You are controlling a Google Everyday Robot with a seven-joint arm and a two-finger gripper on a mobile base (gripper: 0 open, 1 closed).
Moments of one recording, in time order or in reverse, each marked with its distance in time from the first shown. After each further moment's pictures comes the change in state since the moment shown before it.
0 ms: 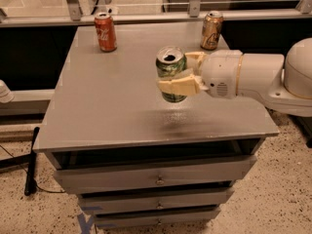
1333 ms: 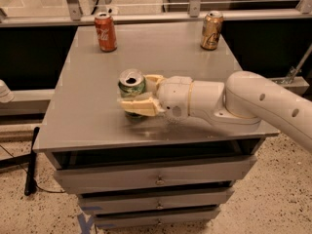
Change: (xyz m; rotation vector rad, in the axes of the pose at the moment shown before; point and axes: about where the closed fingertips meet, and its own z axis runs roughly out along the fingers) arm 0.031 0.052 0.092 -0.146 -0.115 0.044
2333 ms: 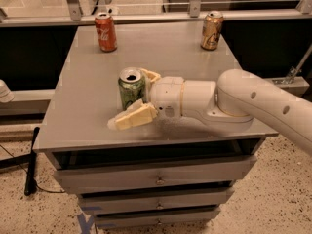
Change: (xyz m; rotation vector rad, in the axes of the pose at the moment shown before) arm -0.003 0.013 0.014 -0.043 0.009 0.013
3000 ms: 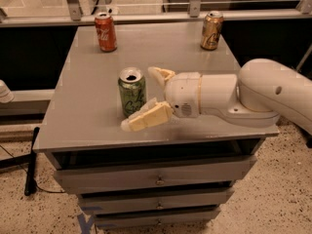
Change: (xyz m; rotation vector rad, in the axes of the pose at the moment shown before) arm -0.010 0.009 -0.038 0.008 0.091 0.016
